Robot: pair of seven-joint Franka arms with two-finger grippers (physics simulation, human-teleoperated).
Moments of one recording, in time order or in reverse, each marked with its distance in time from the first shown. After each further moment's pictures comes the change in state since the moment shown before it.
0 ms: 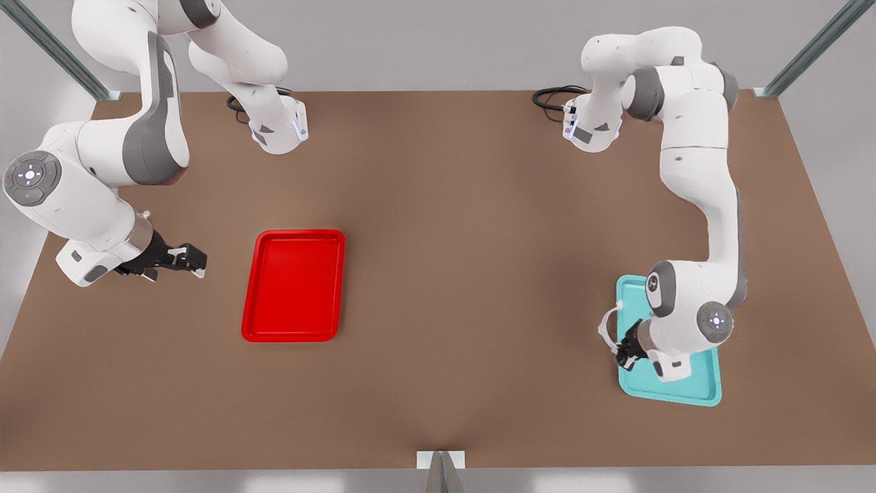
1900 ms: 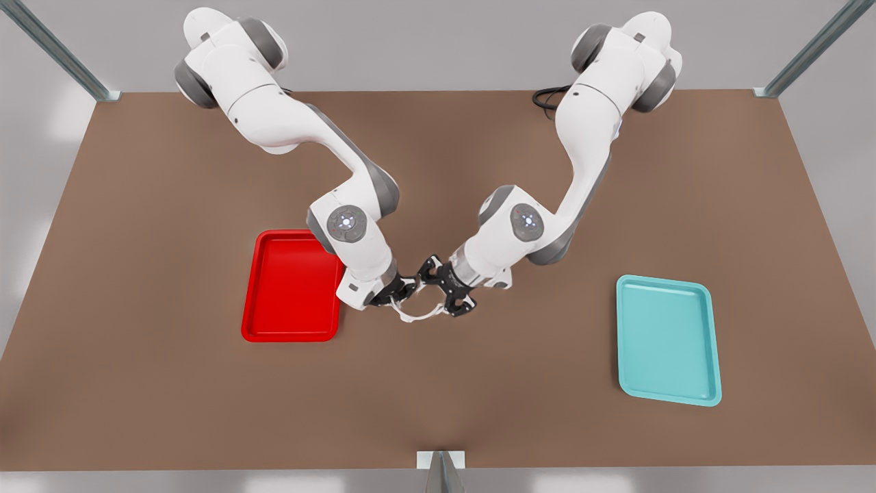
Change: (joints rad) left arm -0.367 -0.075 -0.201 0.033 -0.088 0.324 -1.775; right arm 0.526 0.370 0.014 -0.001 -0.080 0.521 0.429
